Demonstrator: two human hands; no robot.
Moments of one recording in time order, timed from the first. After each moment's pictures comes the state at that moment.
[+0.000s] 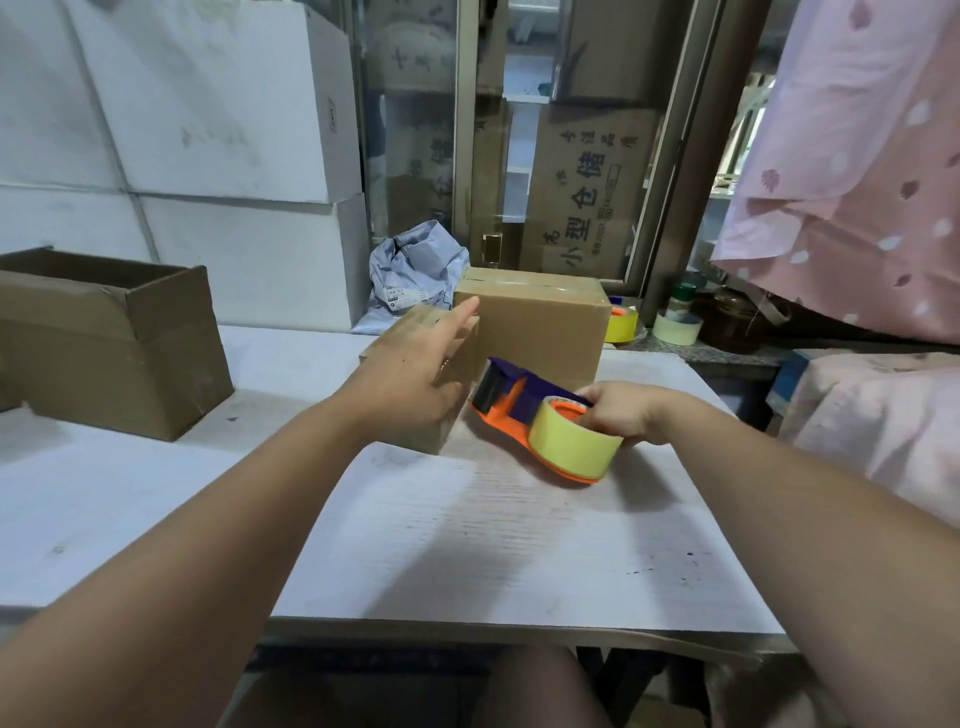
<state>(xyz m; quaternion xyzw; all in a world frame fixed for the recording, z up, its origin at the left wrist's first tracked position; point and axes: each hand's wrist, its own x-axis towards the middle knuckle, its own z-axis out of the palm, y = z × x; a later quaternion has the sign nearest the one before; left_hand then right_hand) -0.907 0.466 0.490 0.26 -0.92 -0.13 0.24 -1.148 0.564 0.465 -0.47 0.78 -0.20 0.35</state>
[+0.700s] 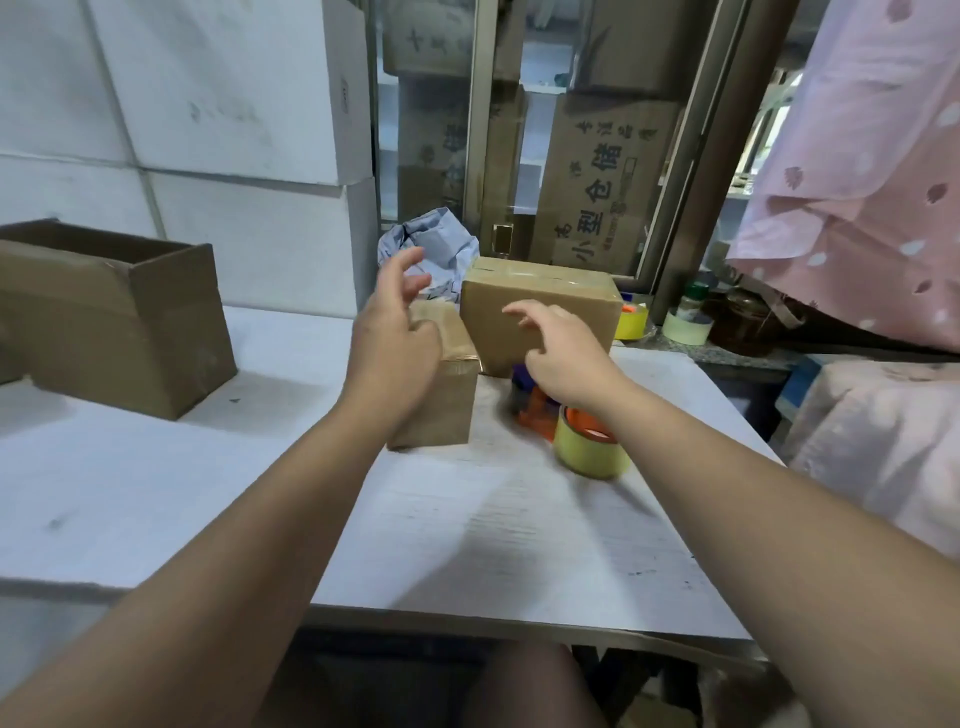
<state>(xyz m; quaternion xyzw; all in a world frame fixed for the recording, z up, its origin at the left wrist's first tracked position) -0.909 0.493 0.499 0.33 -0.71 -0.35 0.52 -1.087 0.534 0.490 -0.61 0.73 -0.30 0.01</state>
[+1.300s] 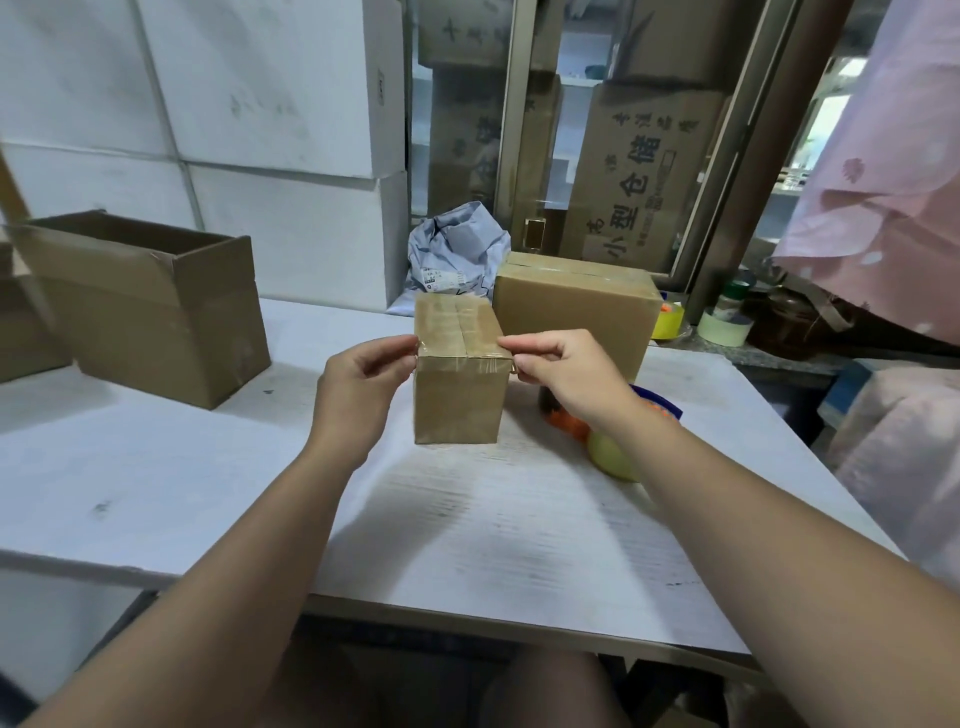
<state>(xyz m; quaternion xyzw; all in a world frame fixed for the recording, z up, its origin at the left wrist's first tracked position) -0.866 0.458 0.442 0.32 -0.62 -0.48 0.53 -1.072 0.518 0.462 -0.57 0.63 -0.48 0.21</state>
